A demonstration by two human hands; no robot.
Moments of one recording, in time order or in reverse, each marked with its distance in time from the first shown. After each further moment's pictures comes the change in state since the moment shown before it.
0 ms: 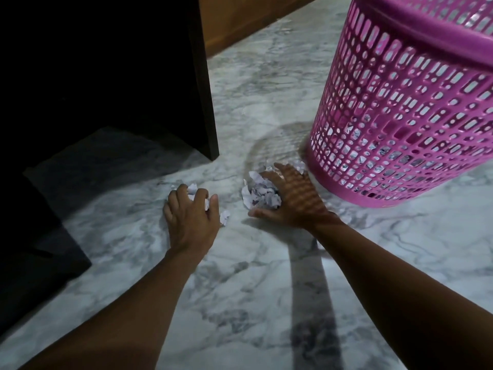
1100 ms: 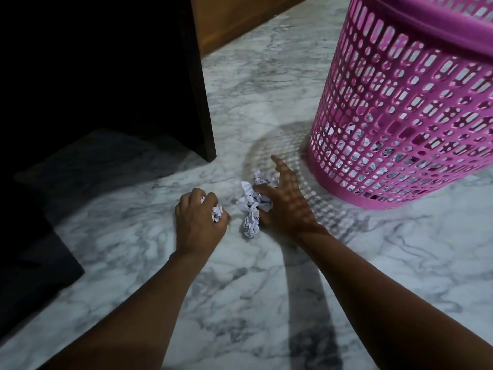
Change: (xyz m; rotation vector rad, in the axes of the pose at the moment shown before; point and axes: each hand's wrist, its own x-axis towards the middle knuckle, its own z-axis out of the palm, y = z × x) left_hand 0.004 0.008 0.008 -0.088 -0.036 0.132; right_hand -0.001 -0.015 0.020 0.201 0.158 -0.028
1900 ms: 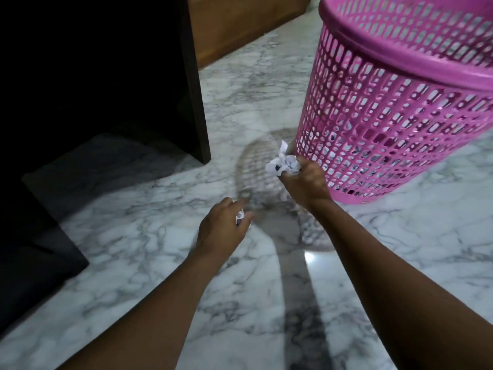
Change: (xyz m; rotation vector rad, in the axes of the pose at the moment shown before) left_hand -0.019 0.059 -0.028 -0.306 -0.307 -0.020; right_hand 0.013 -0.007 -0.085 0.140 0.059 0.535
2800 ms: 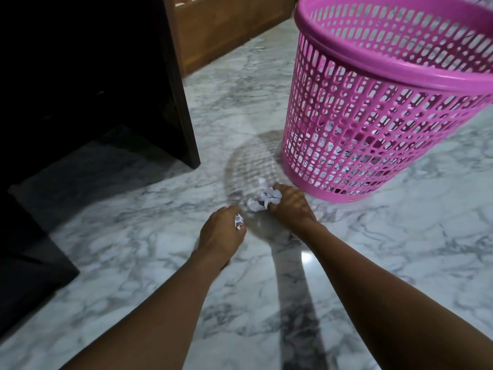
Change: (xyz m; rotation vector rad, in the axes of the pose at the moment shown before) left_hand 0.006 0.020 0.006 0.103 -0.137 -0.131; right_hand -0.029 0.023 0.023 -0.090 -0.027 -0.081
